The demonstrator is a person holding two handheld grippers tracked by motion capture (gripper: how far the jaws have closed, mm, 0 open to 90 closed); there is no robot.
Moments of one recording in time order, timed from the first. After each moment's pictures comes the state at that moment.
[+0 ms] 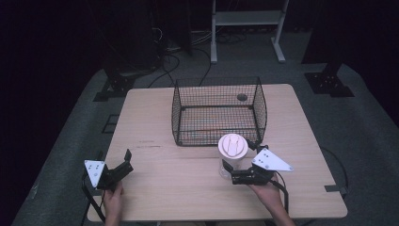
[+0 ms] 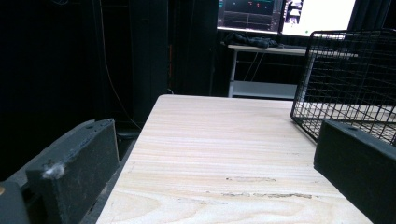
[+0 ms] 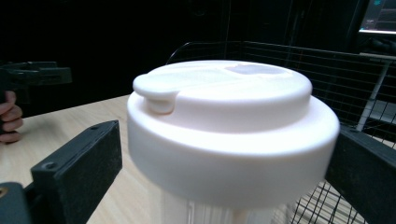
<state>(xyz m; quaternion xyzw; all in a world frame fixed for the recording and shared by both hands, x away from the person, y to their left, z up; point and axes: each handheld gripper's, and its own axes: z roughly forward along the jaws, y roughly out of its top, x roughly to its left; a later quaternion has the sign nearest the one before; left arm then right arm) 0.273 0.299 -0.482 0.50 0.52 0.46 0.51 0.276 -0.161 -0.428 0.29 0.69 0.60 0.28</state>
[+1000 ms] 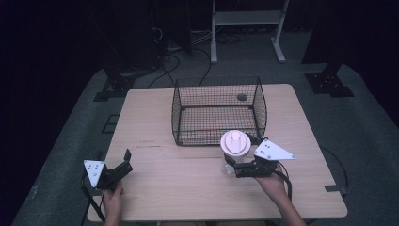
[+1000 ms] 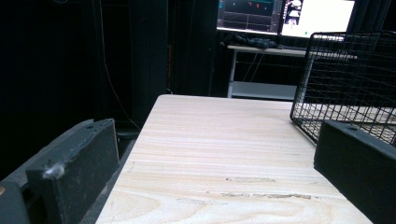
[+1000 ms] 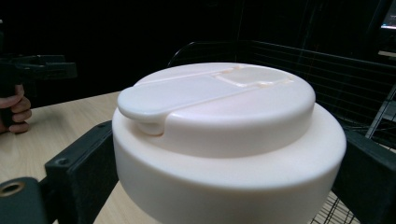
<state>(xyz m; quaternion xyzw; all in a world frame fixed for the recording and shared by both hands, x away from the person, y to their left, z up) 0.273 0.301 -0.482 0.50 0.52 0.46 0.52 0.291 -0.170 -0.407 0.26 0.72 0.58 0.26</state>
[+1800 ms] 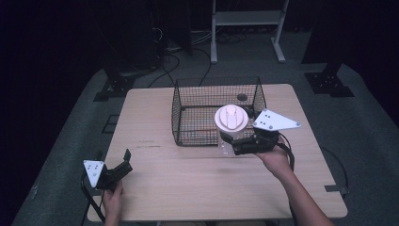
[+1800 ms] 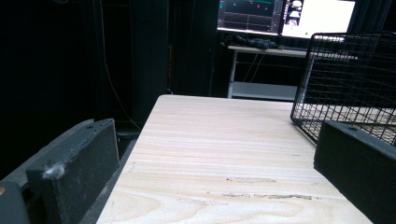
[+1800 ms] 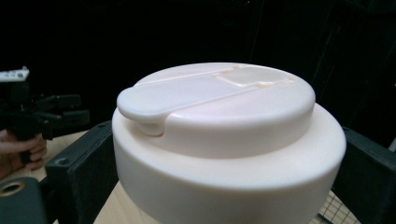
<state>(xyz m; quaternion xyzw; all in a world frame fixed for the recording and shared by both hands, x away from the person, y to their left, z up) 0.273 0.302 -0.482 0.50 0.52 0.46 0.52 0.317 -0.158 -0.317 0.22 0.73 0.60 0.25</state>
